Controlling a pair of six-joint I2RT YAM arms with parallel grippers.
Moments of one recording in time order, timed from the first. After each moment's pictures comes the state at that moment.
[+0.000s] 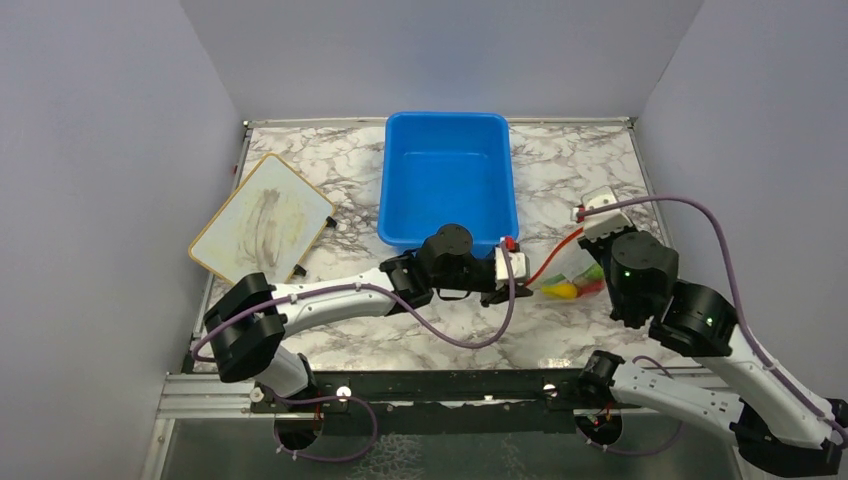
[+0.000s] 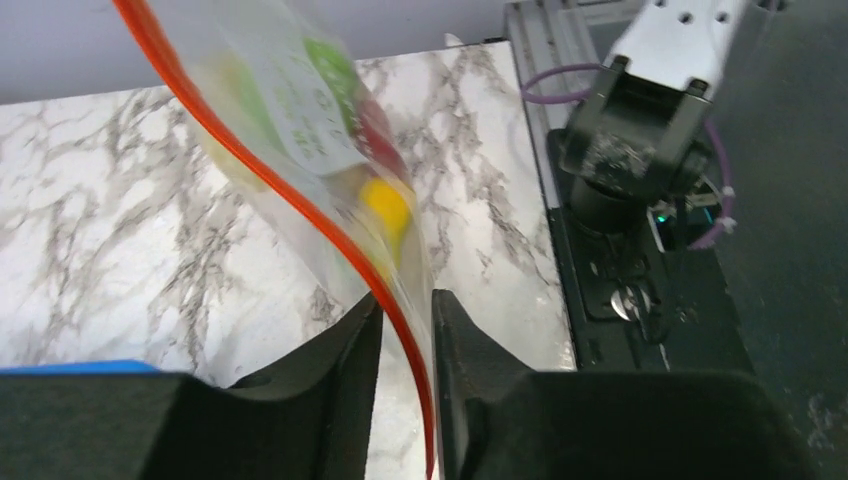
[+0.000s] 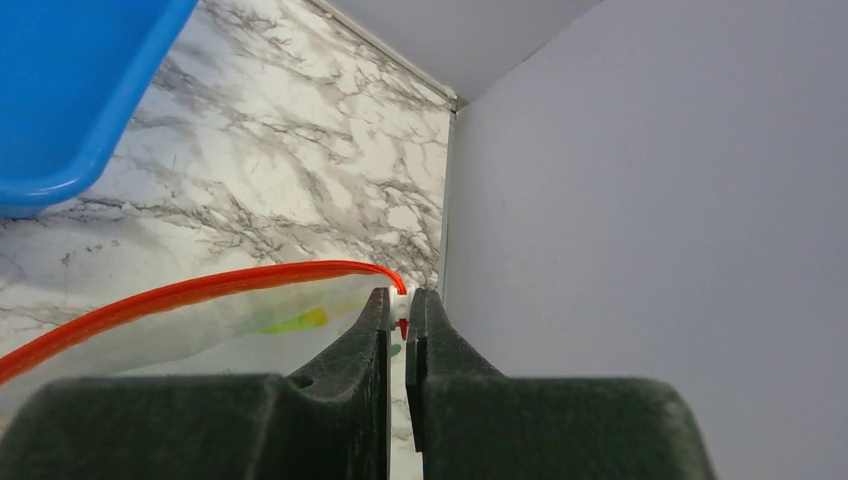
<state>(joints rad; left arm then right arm) -1.10 1.50 1.00 0.31 0.51 0.20 0.93 0.67 1.11 -0.78 0.98 -0.40</state>
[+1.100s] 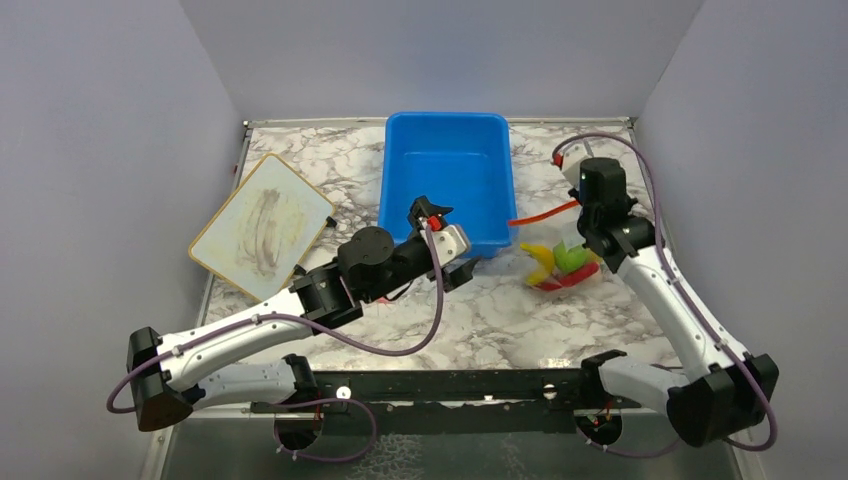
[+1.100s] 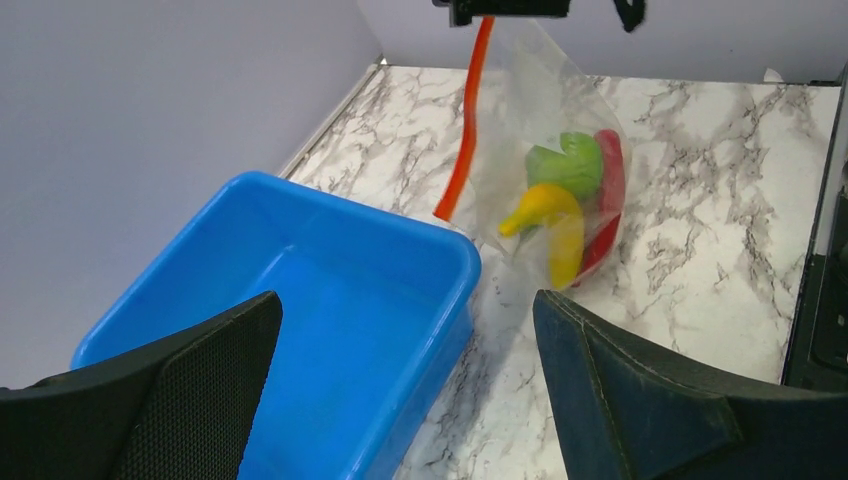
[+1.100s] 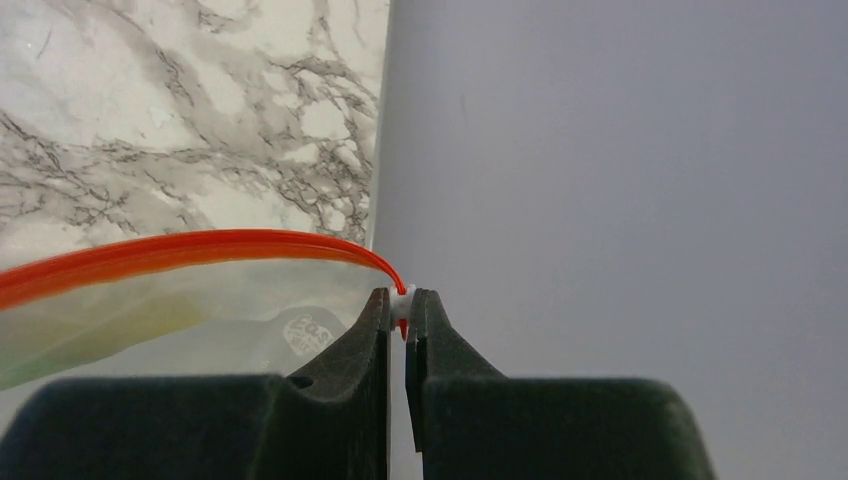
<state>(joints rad) -1.10 1.05 0.95 0.05 -0.08 0.31 0.34 1.07 1.00 -0.44 0.75 -0.69</state>
